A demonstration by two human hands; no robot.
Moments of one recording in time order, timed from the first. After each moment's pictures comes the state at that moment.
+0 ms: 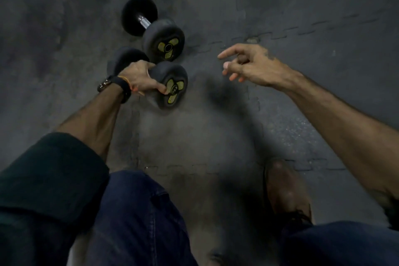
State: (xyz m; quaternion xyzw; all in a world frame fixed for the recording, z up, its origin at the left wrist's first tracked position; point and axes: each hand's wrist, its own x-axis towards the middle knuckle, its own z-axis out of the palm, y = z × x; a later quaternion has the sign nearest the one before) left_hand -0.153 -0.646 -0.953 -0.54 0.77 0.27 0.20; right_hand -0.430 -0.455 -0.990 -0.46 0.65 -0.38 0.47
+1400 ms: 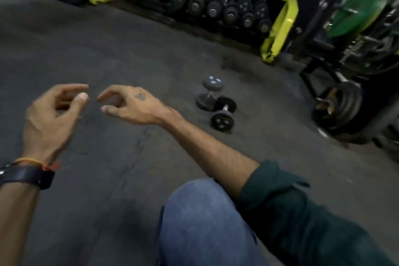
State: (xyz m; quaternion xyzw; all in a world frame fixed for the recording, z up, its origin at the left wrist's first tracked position) left_hand -0.528 -0.196 -0.744 0.06 0.80 0.56 -0.19; right_hand -0.542 0.007 -0.682 -0.20 0.93 -0.29 0.00
